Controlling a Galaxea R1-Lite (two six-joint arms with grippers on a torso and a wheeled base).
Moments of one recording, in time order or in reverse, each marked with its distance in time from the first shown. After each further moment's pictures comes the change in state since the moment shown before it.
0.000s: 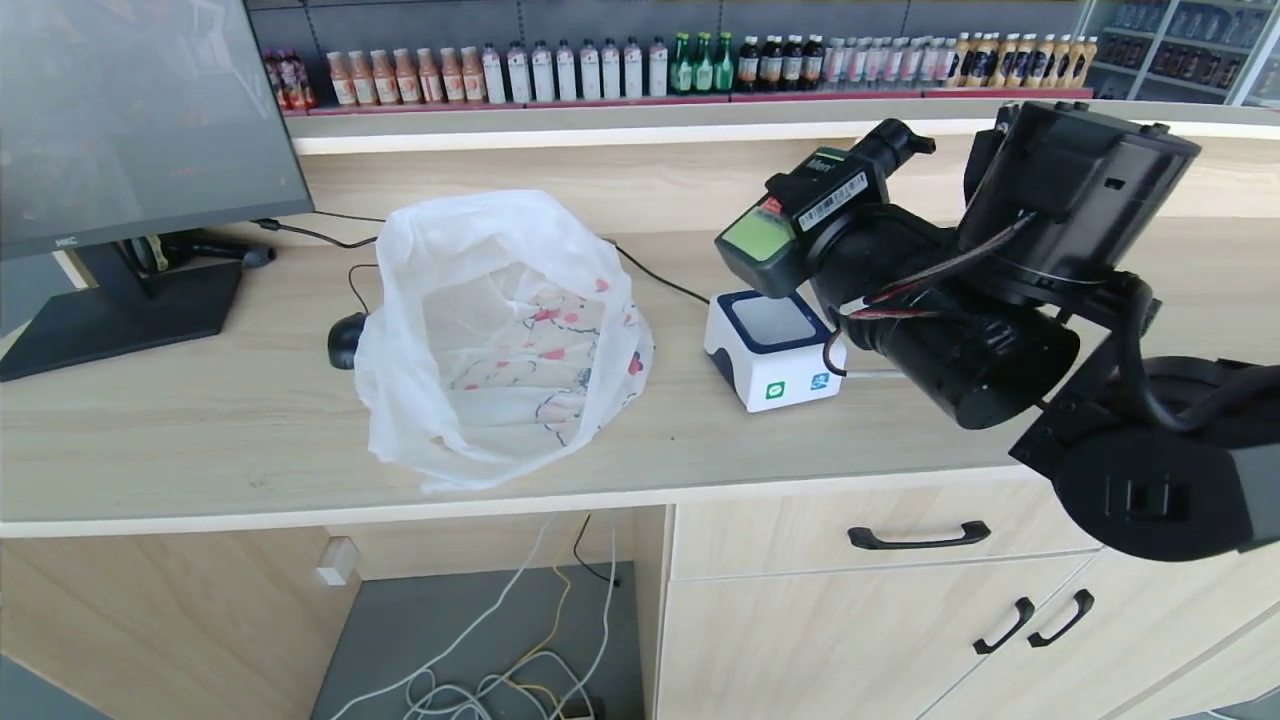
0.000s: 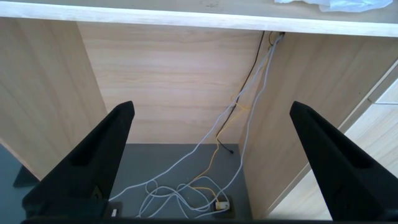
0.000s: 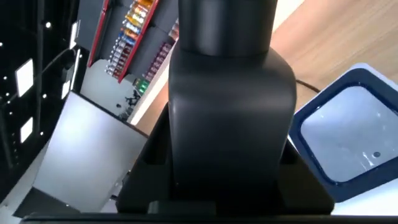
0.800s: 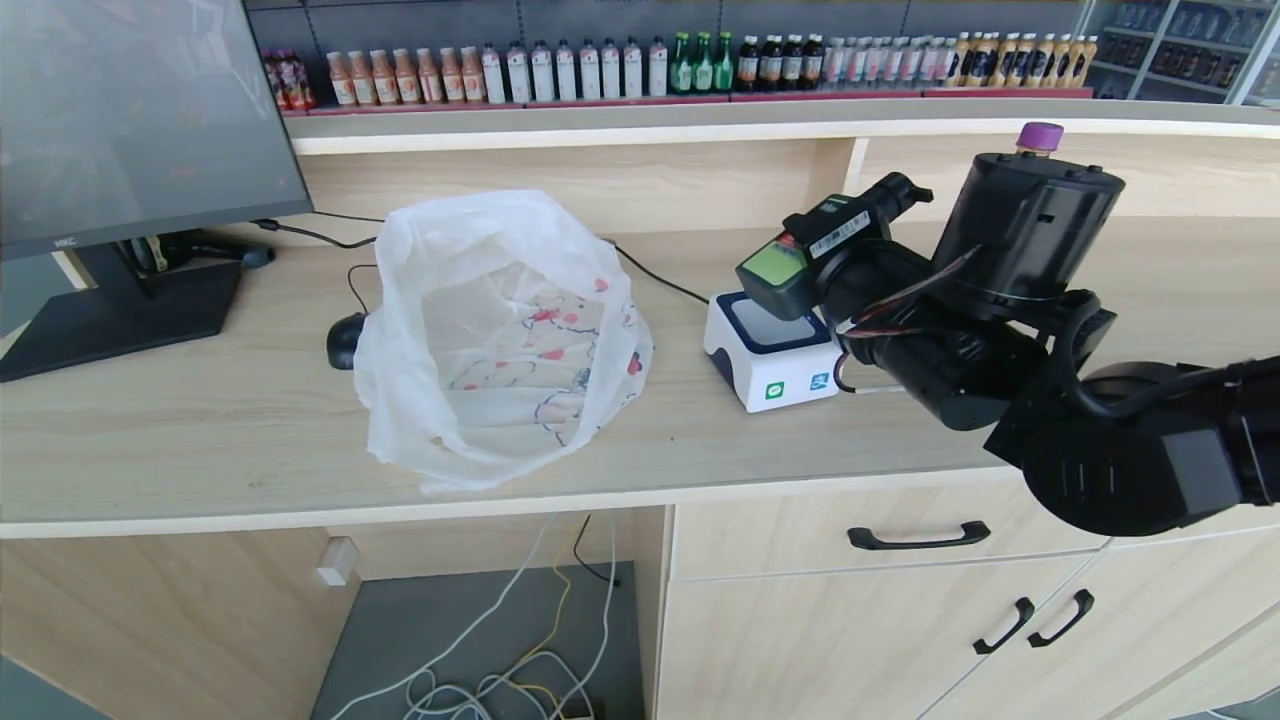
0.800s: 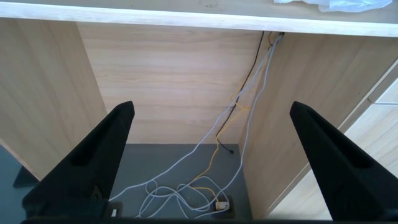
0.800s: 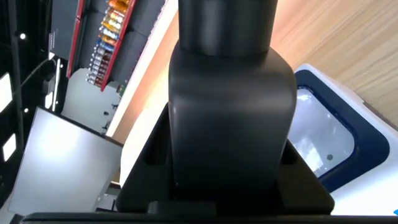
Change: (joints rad) left arm 0.001 0.000 0.000 0.000 0.000 0.000; right arm -0.076 0.050 0.011 0.028 0.011 0.085
